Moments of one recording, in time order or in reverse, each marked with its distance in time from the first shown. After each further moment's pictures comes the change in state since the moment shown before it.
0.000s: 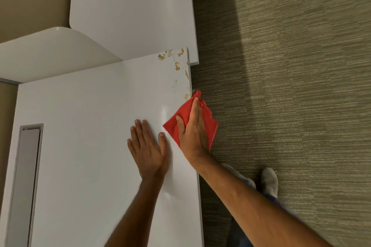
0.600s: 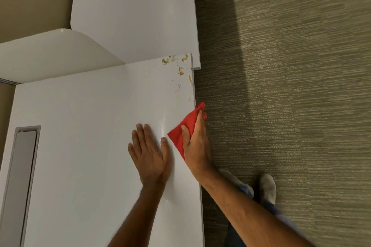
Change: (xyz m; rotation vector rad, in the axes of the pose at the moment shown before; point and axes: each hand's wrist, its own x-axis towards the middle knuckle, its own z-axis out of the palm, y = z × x) left_hand 0.001 -0.002 0.002 0.011 -0.015 0.004; right_hand -0.017 0.001 -0.001 0.122 -0.016 0.069
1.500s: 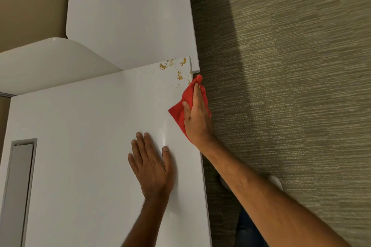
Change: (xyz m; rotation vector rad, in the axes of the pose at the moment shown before) left_hand 0.000 -0.004 0.004 -0.032 0.015 0.025; right_hand 0.088 -0.019 0.001 0.000 0.044 -0.147
